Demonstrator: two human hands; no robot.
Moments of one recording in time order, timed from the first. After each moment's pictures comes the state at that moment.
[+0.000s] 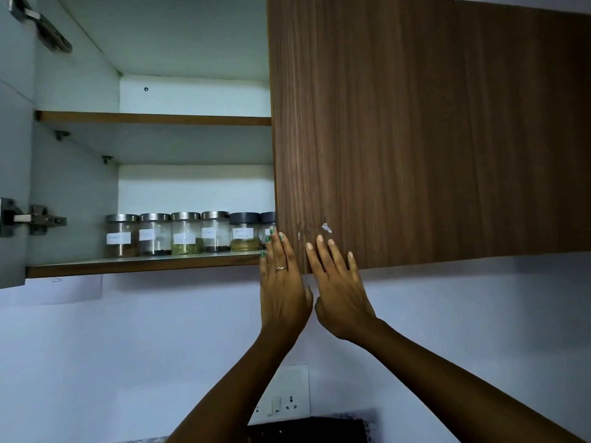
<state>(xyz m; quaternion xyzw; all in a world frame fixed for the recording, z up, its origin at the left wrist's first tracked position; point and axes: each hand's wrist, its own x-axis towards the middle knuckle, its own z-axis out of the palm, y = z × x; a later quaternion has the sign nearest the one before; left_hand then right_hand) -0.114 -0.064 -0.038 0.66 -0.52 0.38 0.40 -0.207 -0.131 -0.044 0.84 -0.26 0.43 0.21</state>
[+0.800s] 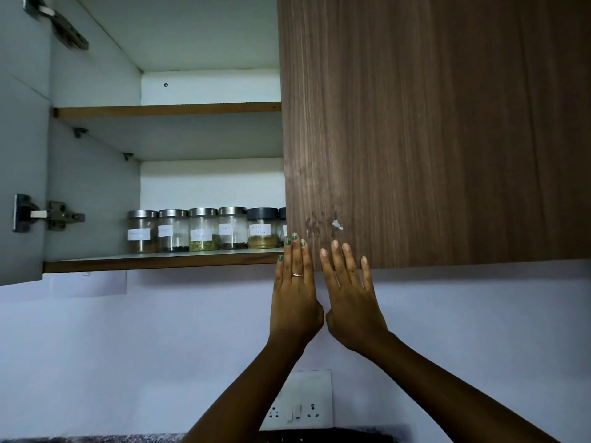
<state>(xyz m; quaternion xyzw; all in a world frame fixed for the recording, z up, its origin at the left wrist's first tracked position) -0.080 -0.107 -0.057 0.70 -0.50 0.42 0.29 -0.176 -0.171 -0.062 0.82 -0.26 0.45 0.23</state>
